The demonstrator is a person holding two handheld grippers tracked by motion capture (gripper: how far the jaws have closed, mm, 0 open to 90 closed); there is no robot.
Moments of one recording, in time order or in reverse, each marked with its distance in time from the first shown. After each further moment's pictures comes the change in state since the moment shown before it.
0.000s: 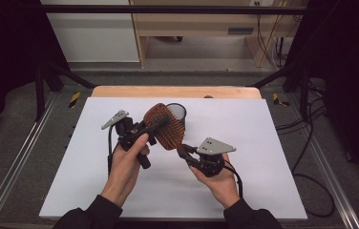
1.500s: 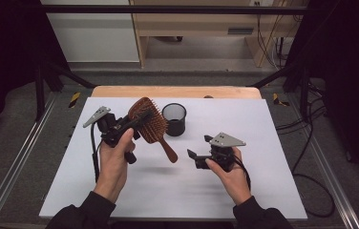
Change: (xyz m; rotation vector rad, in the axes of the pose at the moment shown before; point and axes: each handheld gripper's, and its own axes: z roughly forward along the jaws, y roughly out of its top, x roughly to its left) left arm 0.013 0.026 -0.031 -0.069 0.091 0.078; right arm -0.043 -0.024 -0.002 0.052 -0.141 0.096
